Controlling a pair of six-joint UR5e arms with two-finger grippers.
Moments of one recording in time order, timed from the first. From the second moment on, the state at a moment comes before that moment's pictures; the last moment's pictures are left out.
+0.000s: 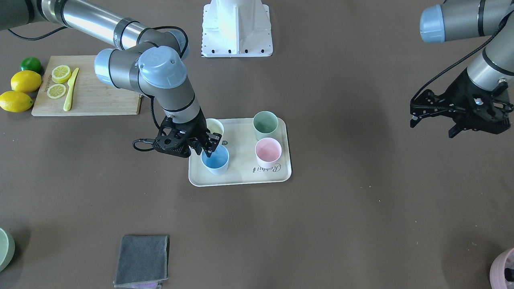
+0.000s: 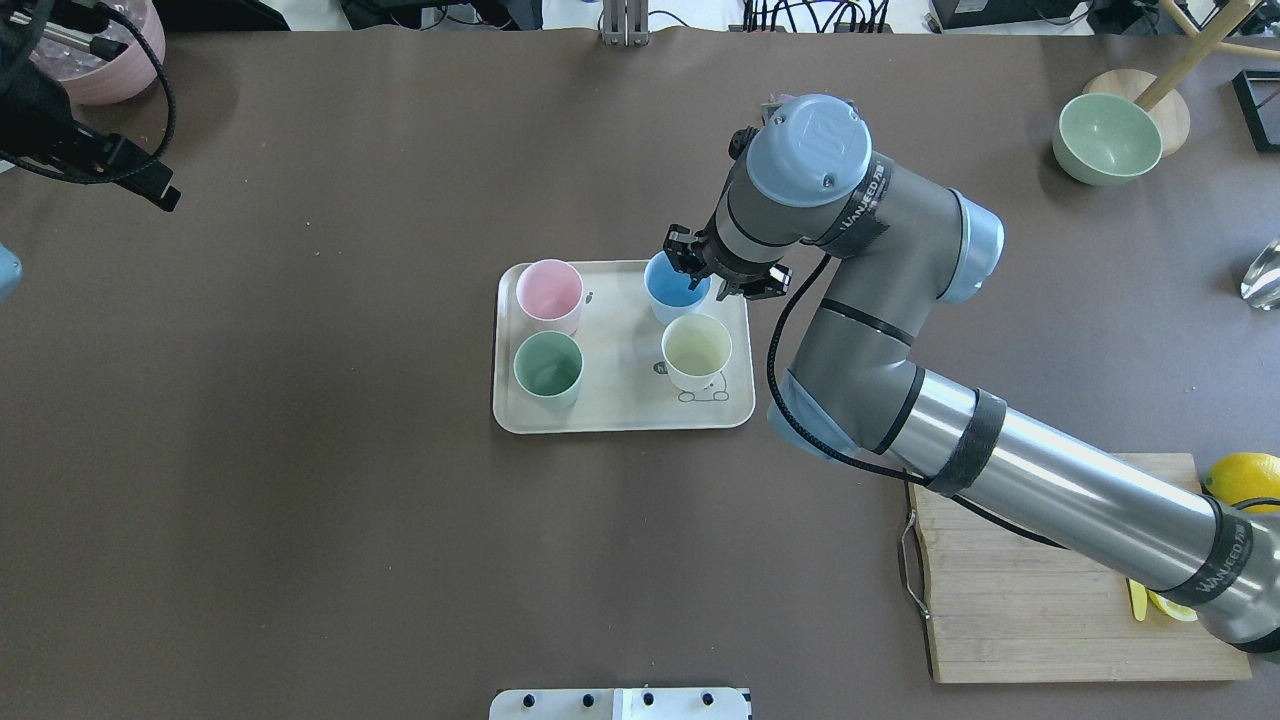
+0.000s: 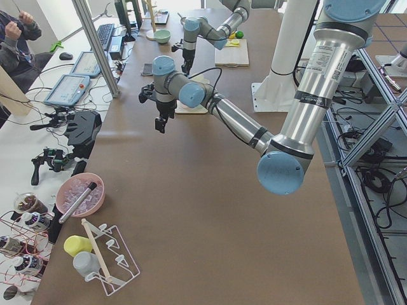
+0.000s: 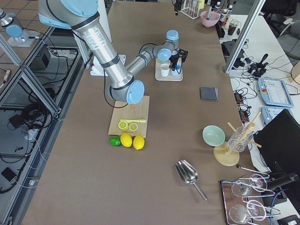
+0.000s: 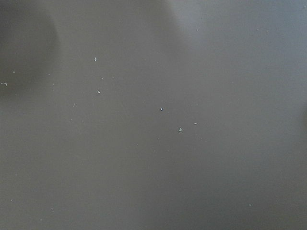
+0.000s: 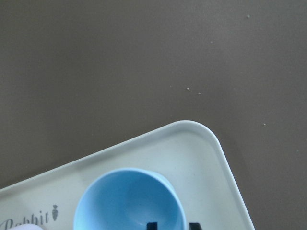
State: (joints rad) left arm -1.14 -1.88 -1.87 -1.52 -2.23 -0.35; right arm 0.67 -0.86 1.51 -1.35 1.93 1.48
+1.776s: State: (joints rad) left arm -1.66 -1.44 -1.73 -1.51 -2.49 0.01; right arm 1.42 -1.36 1.59 -1.50 2.30 0.16
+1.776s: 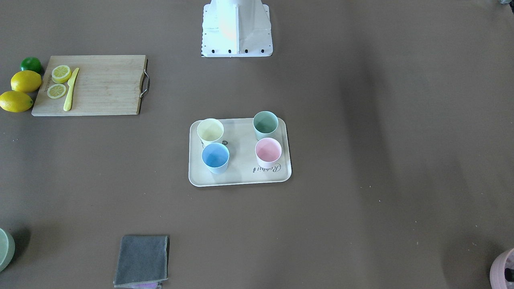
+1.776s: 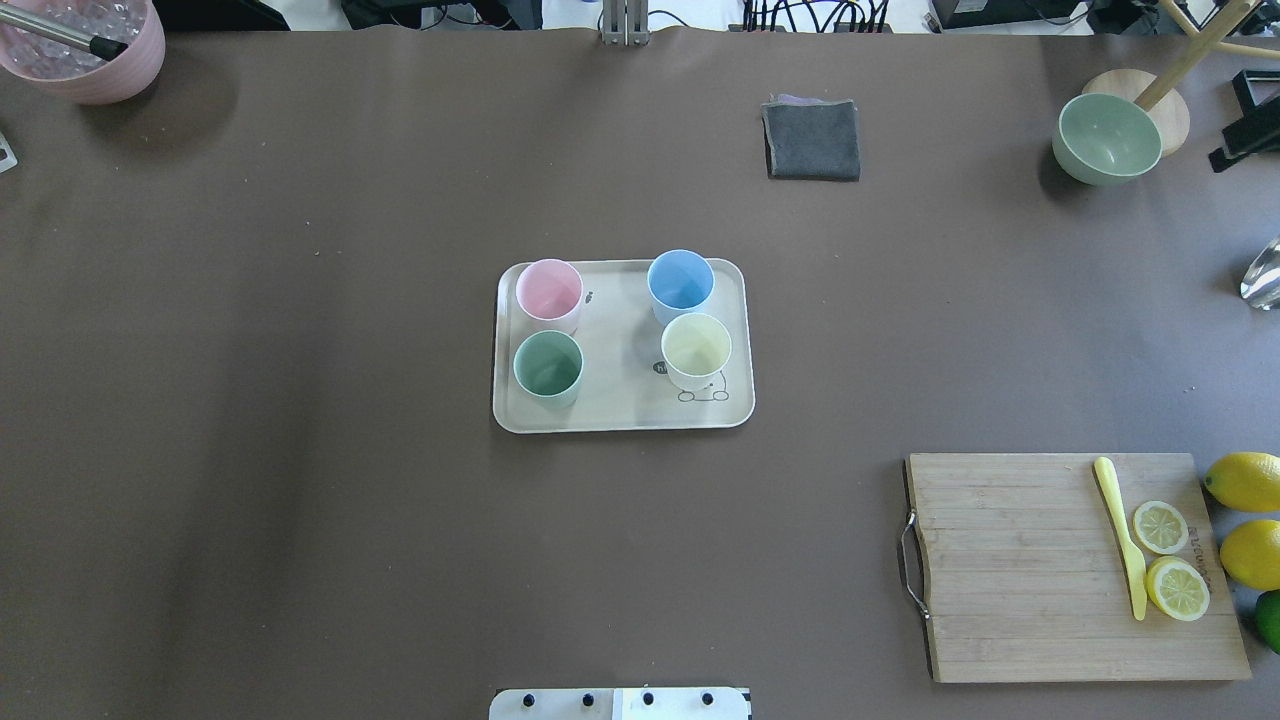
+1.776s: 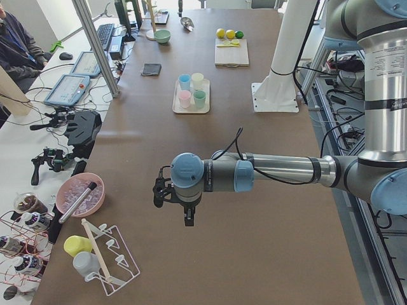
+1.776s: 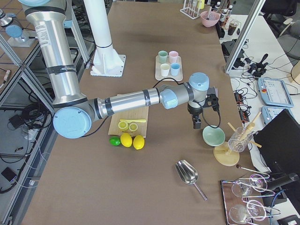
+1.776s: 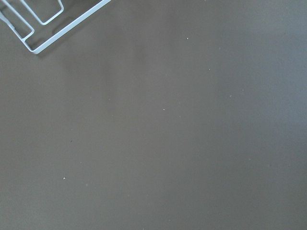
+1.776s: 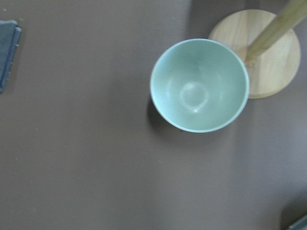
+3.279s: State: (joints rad) left arm -1.67 -1.38 -1.75 -1.52 -2.48 0.02; right arm 1.64 -1.61 1.60 -1.72 2.27 -0.22
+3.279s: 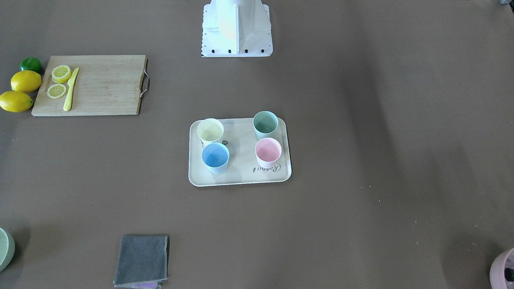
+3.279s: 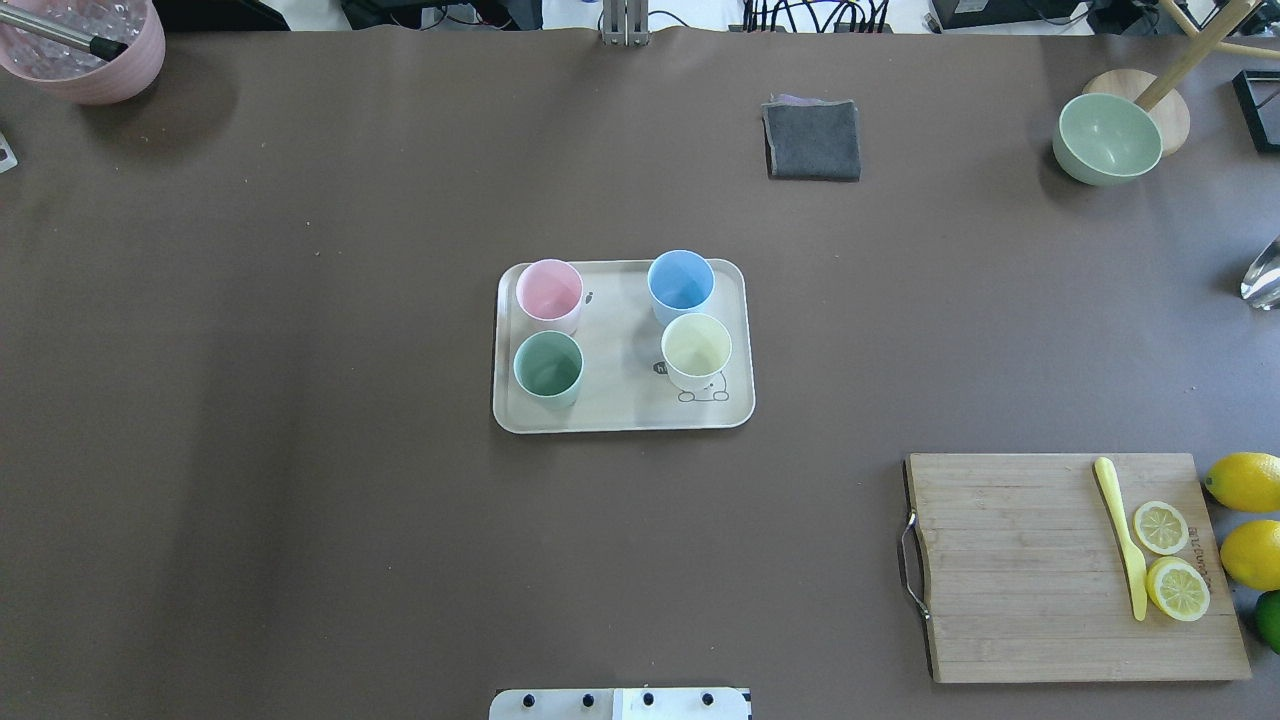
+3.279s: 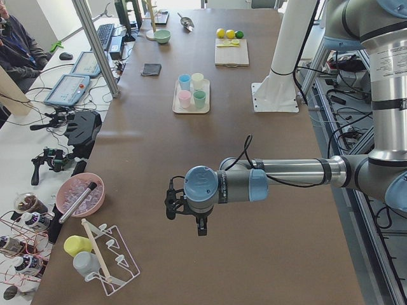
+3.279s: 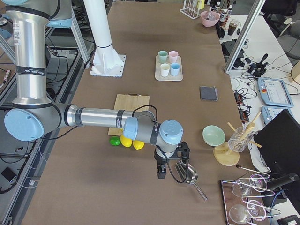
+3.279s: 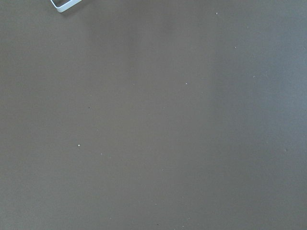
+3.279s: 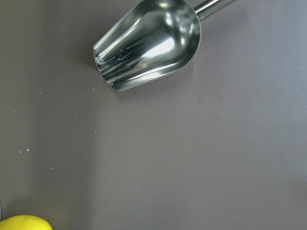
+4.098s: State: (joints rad) left arm -1.67 -1.37 -1.75 -1.52 -2.48 0.02; right arm 1.64 -1.62 1.61 -1.72 2.29 -0.23
